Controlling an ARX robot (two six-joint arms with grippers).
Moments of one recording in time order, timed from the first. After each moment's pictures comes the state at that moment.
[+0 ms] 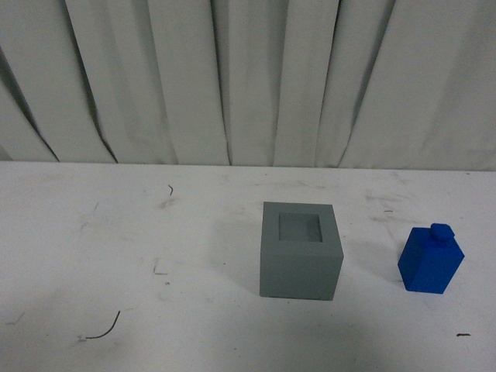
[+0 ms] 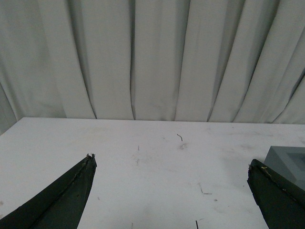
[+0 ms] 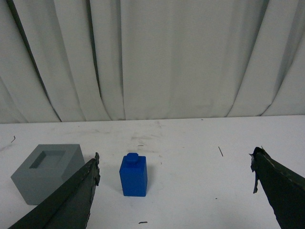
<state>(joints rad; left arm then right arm) 0.00 0.01 0.01 0.00 0.00 0.00 0.00 0.00 0.01 0.00 0.00 -0.01</state>
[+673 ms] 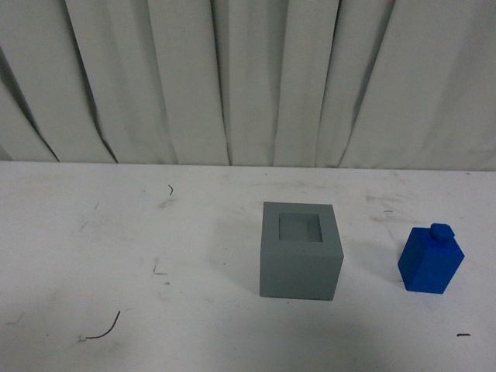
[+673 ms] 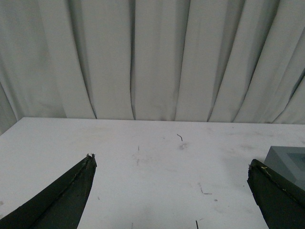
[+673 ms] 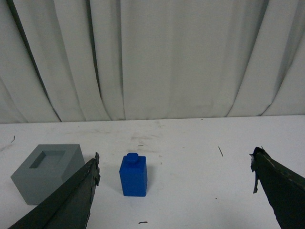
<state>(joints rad) 0.00 0.01 0.01 0.00 0.00 0.00 0.00 0.00 0.01 0.00 0.00 -0.01</state>
